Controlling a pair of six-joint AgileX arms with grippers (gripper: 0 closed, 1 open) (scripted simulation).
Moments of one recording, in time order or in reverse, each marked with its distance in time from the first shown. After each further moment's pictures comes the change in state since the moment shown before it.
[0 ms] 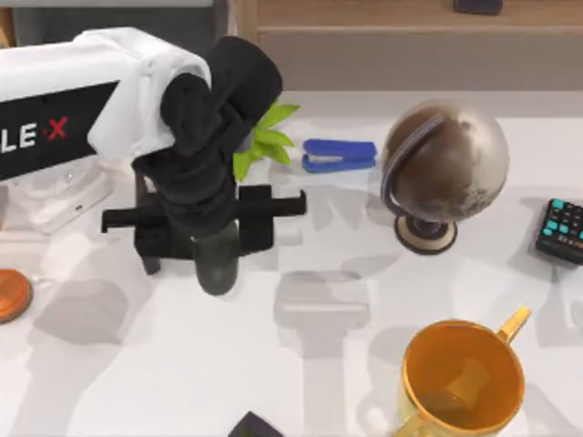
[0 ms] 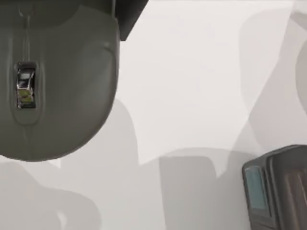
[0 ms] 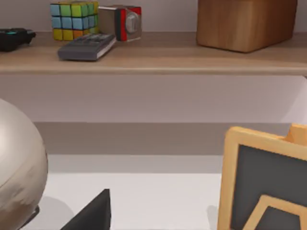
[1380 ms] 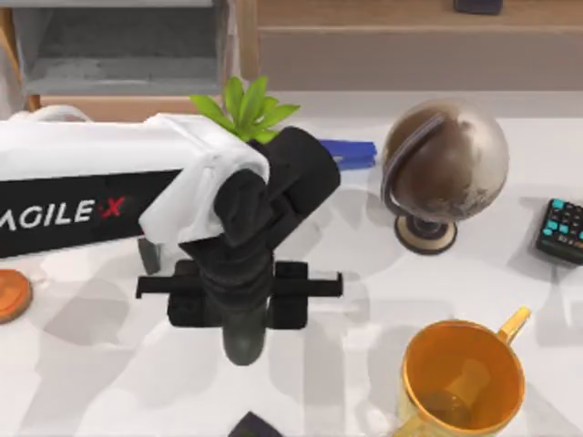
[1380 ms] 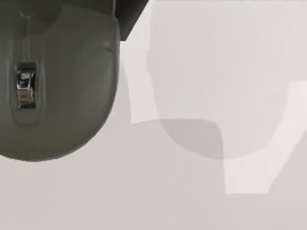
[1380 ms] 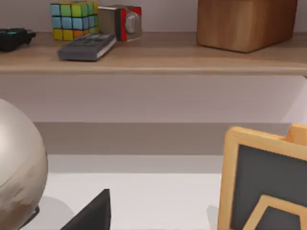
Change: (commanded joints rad) left arm -0.167 -0.003 -0.142 0.076 -0.031 -0.093; right arm 0.000 0.000 0.000 0.000 0.000 0.000
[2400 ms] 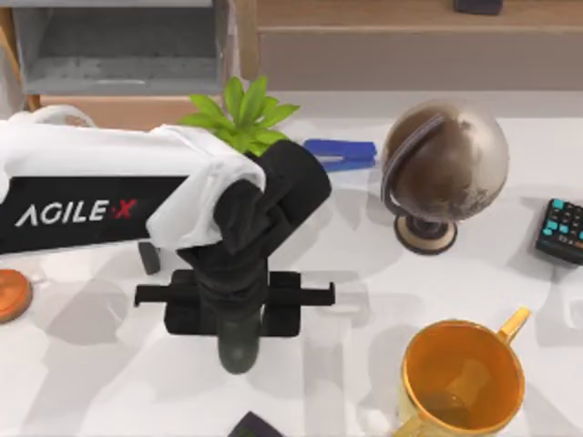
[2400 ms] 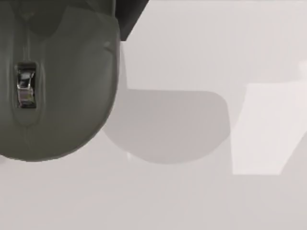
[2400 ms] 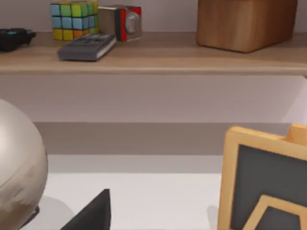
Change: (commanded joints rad) left arm 0.034 0.052 -0.030 0.039 0.020 0.021; right arm 0.000 0.000 0.000 0.000 0.000 0.000
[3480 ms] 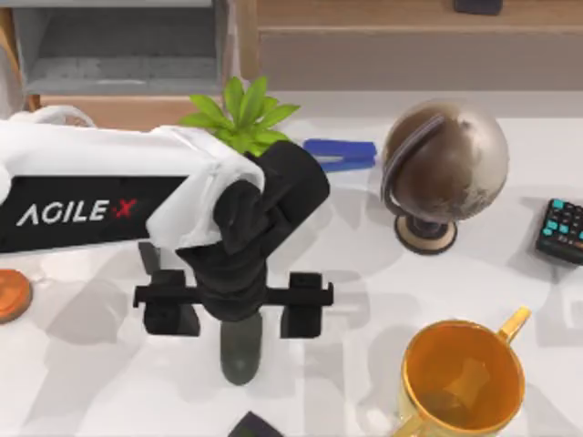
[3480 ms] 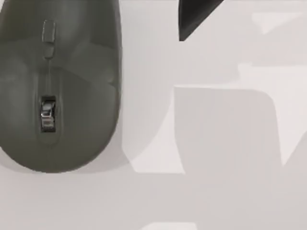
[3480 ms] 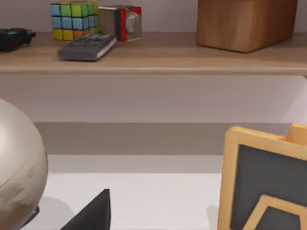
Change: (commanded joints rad) left arm 0.000 0.000 0.000 0.000 0.000 0.000; right arm 0.000 0.000 0.000 0.000 0.000 0.000
